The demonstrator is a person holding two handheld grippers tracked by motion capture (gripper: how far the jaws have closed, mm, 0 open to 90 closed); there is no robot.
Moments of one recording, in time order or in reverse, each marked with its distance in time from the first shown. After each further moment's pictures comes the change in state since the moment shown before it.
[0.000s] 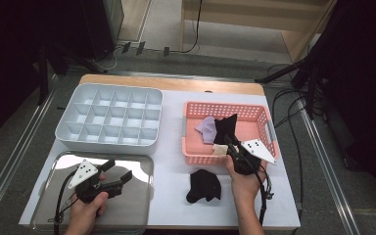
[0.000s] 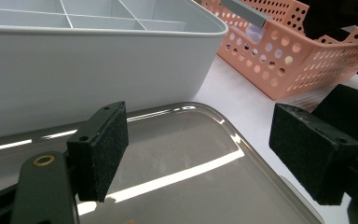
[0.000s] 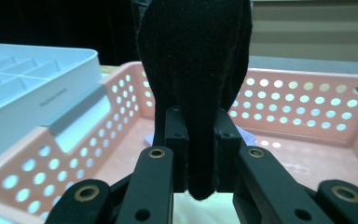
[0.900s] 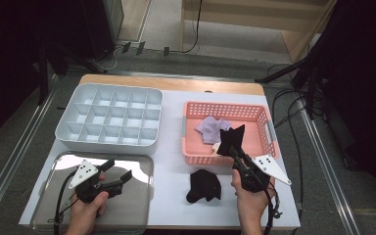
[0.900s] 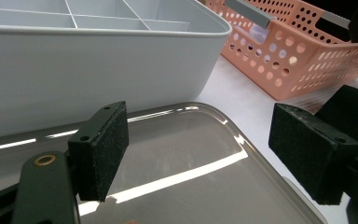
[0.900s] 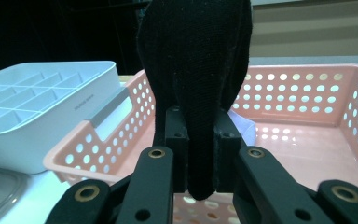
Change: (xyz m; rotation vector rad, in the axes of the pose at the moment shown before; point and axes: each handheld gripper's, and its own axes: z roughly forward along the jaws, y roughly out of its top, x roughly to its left) left arm 0.000 0.000 0.000 -0.001 0.015 -0.003; right arm 0.006 -0.004 -0.050 -0.035 0.017 0.075
